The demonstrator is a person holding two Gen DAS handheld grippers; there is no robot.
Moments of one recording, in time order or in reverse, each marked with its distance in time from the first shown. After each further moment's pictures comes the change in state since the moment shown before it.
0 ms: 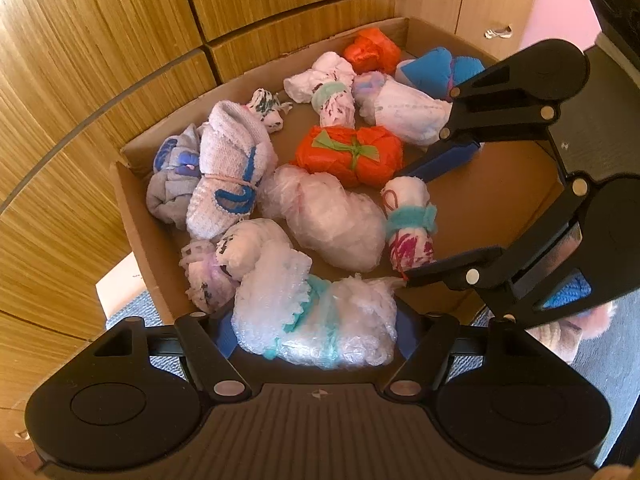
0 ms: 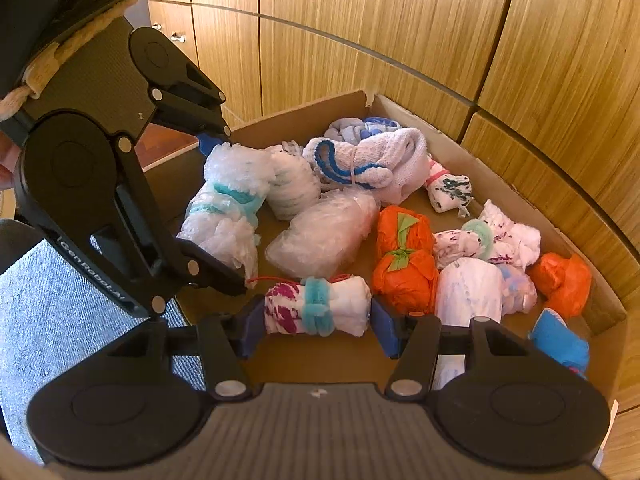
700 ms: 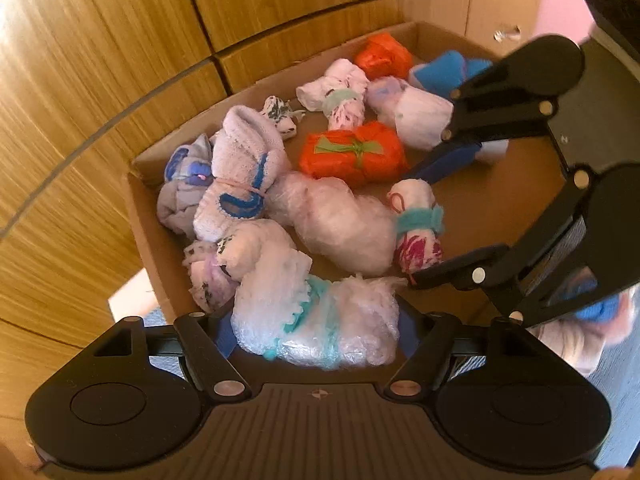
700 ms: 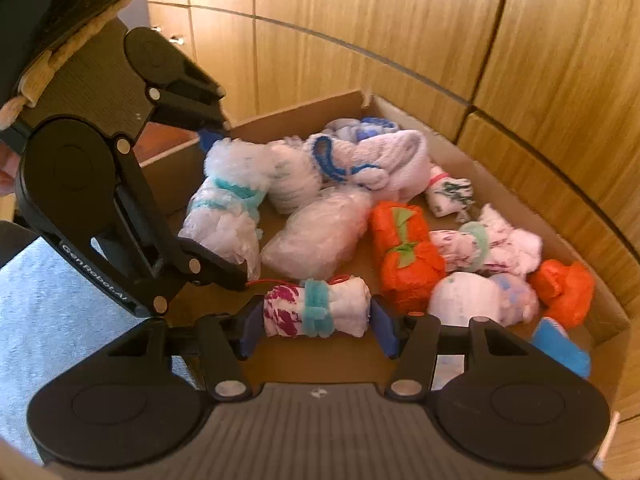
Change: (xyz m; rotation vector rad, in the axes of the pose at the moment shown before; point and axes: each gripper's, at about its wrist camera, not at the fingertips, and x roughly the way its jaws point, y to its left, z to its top) left arm 0.001 -0.002 0.002 0.033 -0.028 0.063; right arm 0.008 0.000 0.003 0.003 -0.013 0.007
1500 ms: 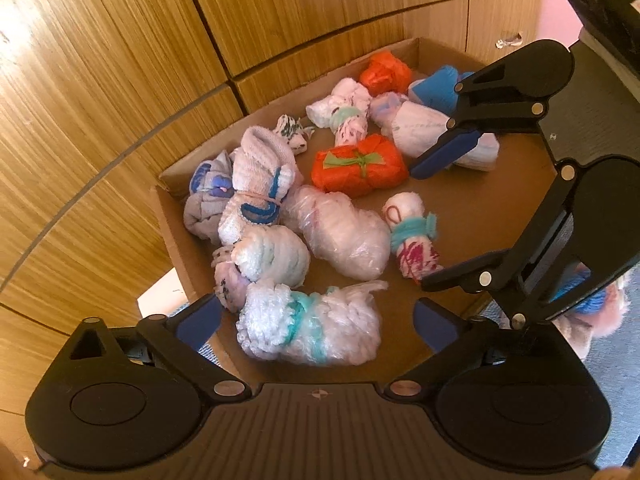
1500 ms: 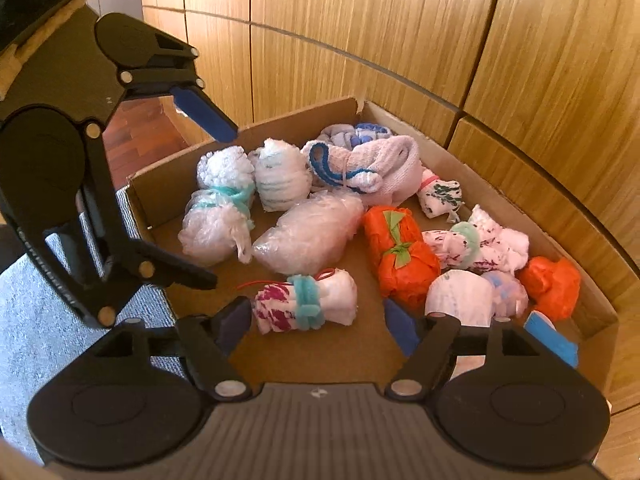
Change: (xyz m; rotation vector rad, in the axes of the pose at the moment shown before) left arm -0.030 -0.004 -0.012 0.005 -0.046 0.055; right arm -0.009 0.008 -0.004 0.014 -0.015 -0.043
